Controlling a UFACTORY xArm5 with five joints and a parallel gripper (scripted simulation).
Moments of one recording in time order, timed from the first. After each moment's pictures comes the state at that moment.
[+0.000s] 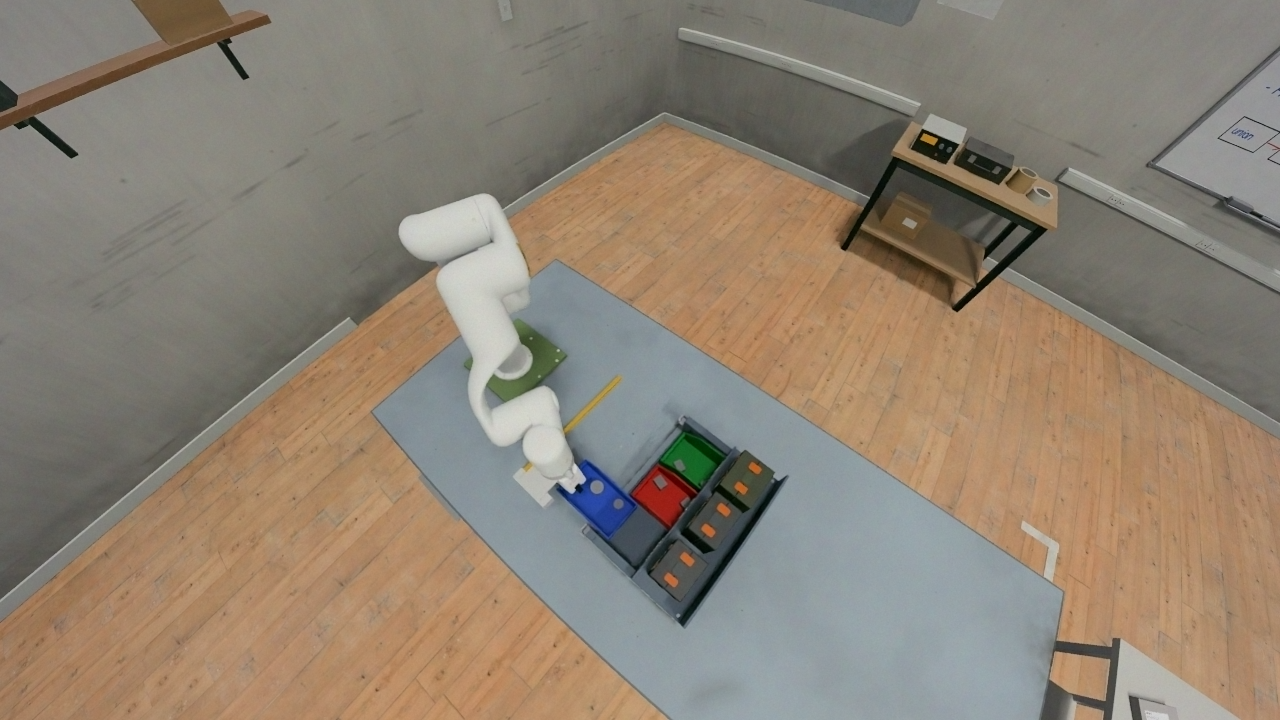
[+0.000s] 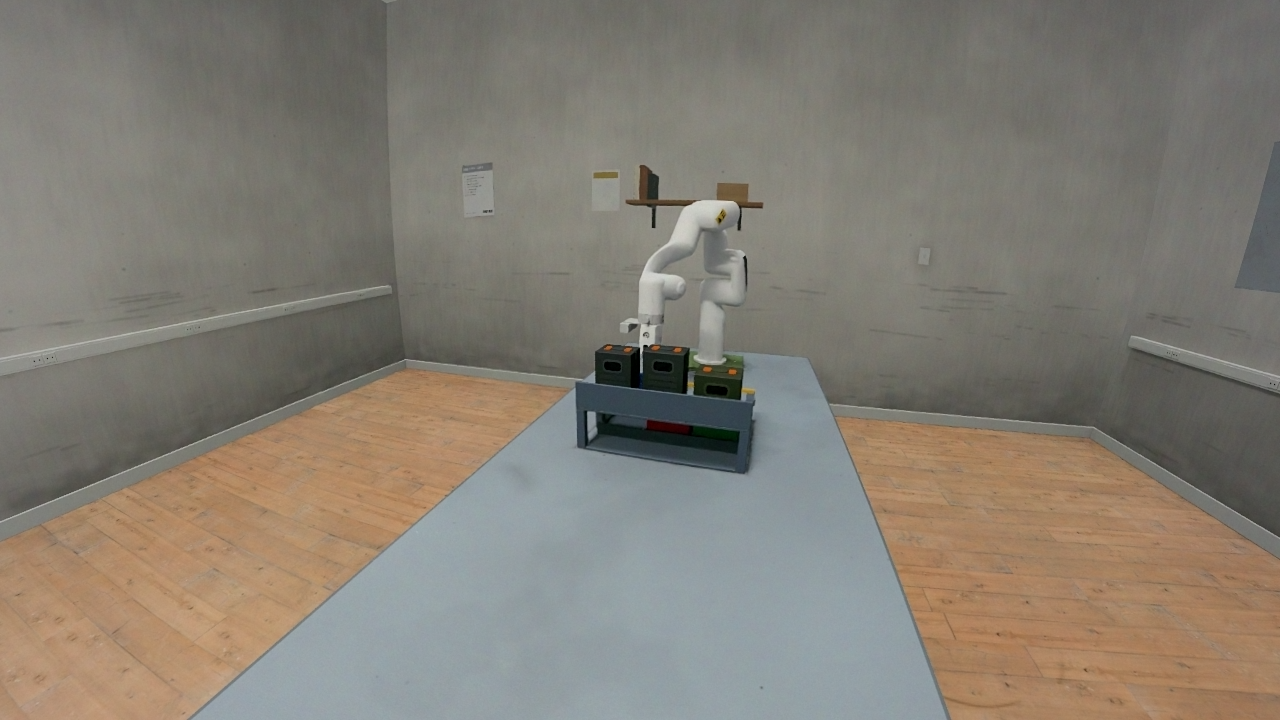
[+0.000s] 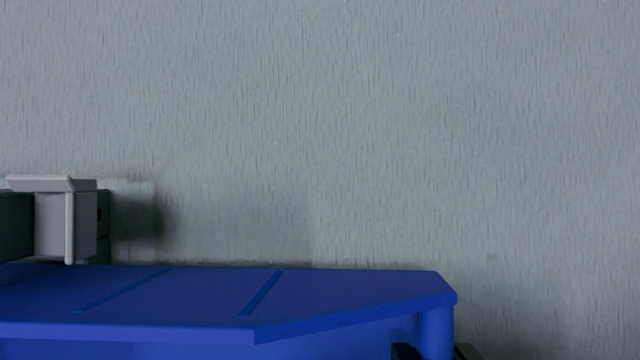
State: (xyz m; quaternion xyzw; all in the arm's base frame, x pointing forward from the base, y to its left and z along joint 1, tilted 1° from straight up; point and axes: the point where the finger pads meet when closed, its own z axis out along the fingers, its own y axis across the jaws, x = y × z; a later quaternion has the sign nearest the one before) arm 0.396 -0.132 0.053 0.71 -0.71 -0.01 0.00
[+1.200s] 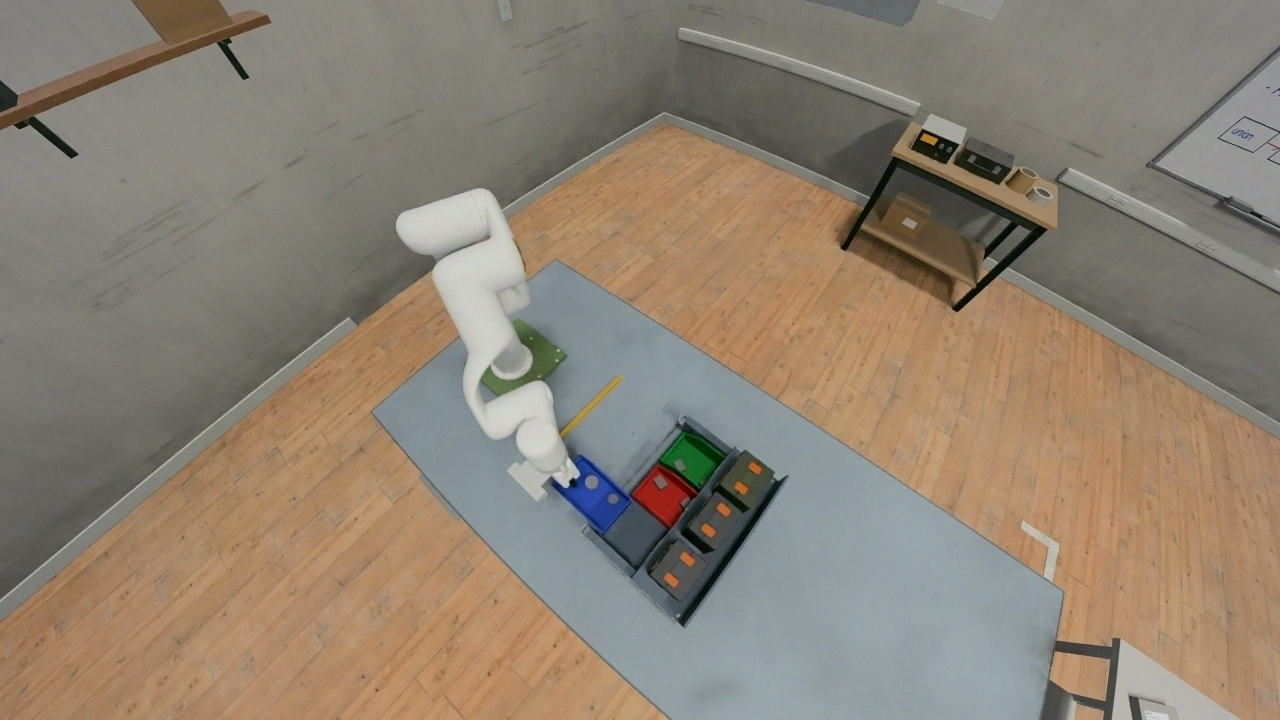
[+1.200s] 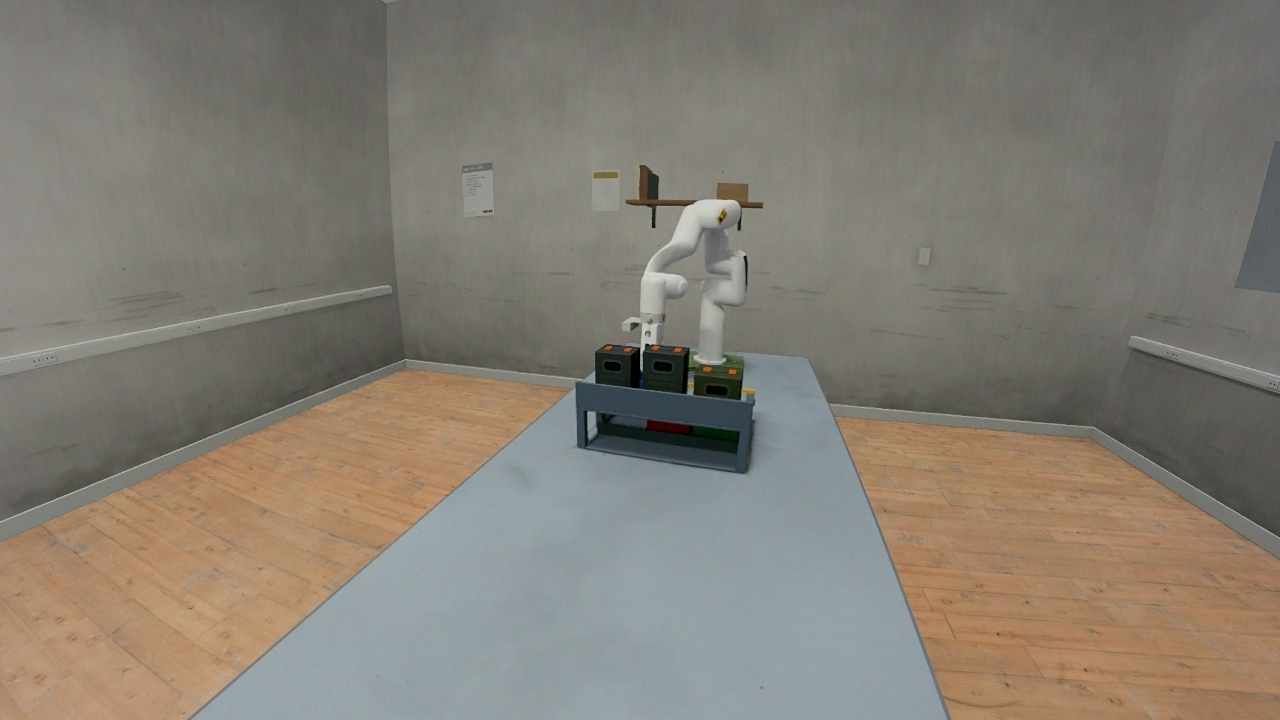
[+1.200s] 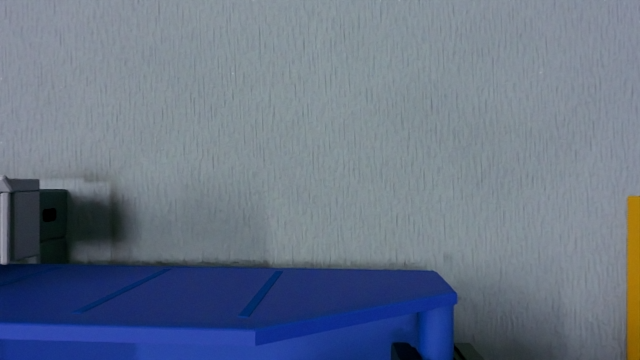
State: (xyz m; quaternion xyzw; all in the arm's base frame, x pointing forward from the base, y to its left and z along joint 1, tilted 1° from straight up) arm 0.378 -0.132 0.053 0.71 -0.71 -0.01 0.00
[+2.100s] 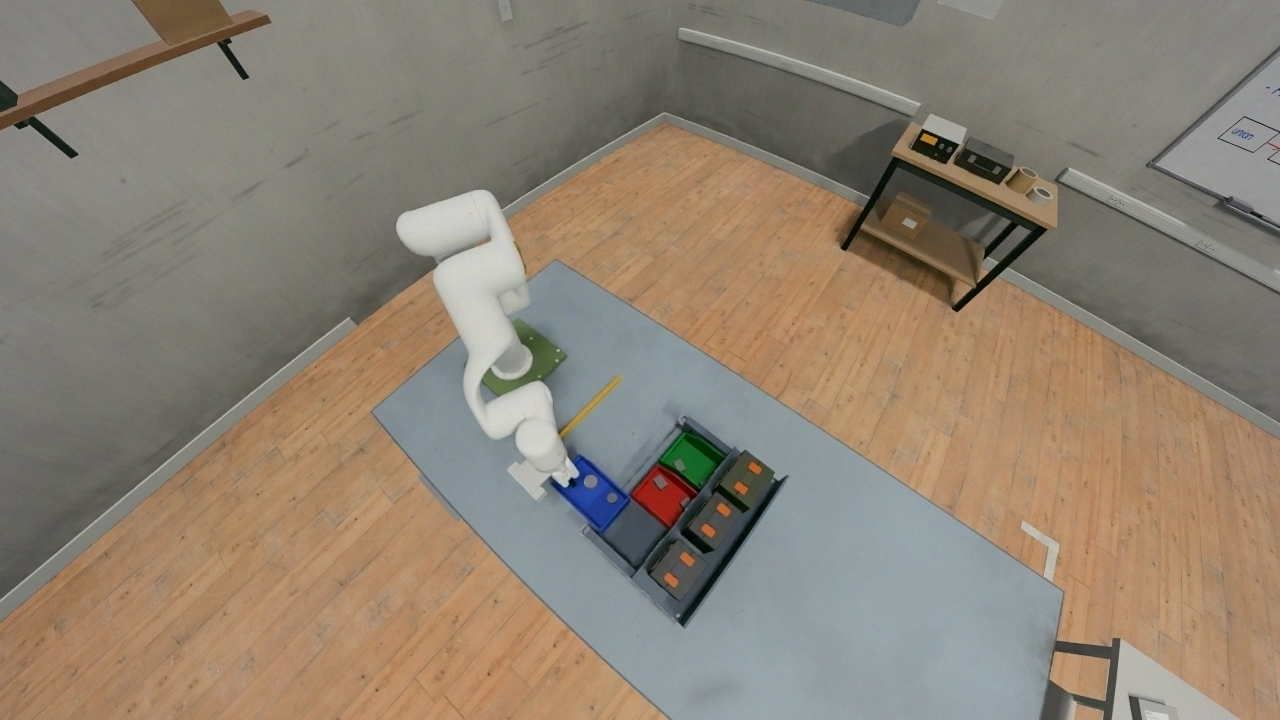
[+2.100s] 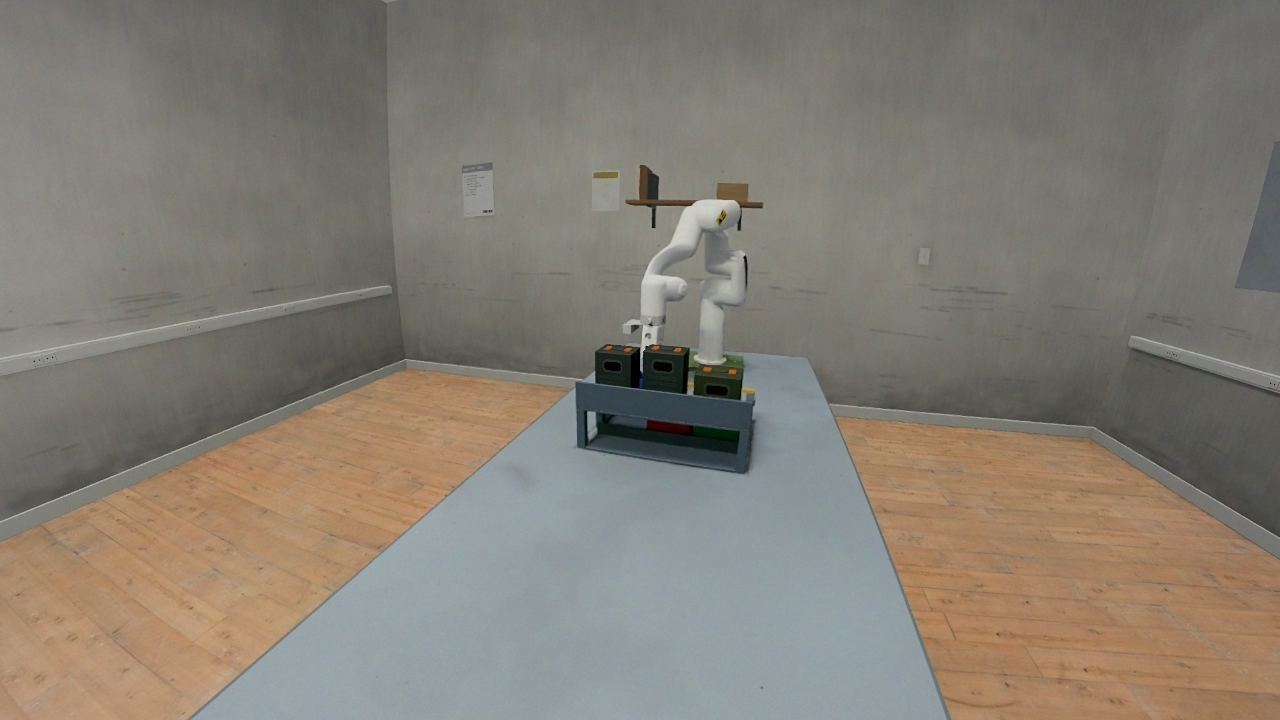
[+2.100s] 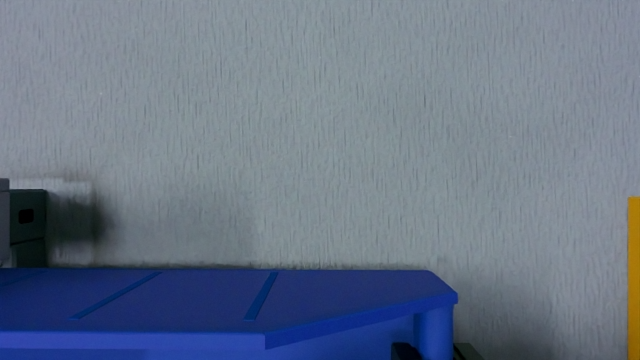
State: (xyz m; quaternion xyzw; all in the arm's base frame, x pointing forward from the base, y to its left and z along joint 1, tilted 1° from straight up) arm 0.373 -0.132 0.045 0.71 -0.71 -0.01 0.00
